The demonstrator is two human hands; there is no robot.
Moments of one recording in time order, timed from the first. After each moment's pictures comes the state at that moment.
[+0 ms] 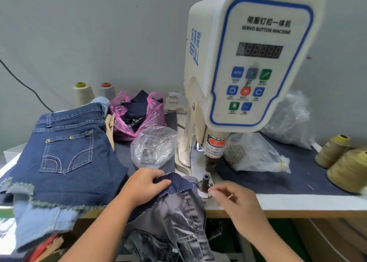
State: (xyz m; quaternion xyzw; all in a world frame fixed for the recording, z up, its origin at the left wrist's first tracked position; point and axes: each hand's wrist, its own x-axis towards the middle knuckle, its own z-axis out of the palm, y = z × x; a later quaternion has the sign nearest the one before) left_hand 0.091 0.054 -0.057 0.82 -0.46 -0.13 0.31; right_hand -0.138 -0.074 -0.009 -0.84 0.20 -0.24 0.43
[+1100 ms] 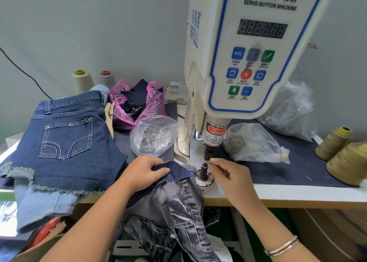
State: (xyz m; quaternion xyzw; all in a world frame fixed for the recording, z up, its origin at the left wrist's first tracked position) left_hand 0.088 0.055 -0.053 0.82 -0.46 -0.13 0.32; right_hand -0.114 -0.097 -0.026 -0.85 0.18 -0.34 0.36
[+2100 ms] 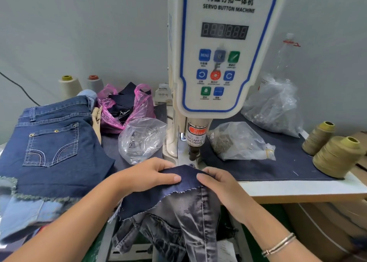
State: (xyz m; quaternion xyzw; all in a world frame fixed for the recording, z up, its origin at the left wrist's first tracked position) left_hand 0.047 0.037 0.001 0.67 -0.47 -0.43 0.38; right_hand -0.133 -0.099 -0.017 -0.71 0.22 -0.09 0.67
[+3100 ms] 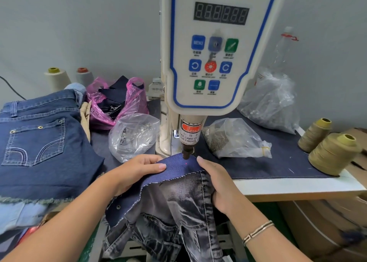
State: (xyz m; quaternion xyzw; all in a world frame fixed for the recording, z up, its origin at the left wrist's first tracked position) left_hand 0.069 0.029 -0.040 0.58 -0.32 -0.53 0.53; right_hand -0.107 -0.112 -0.033 -0.48 0.30 -0.13 0.82
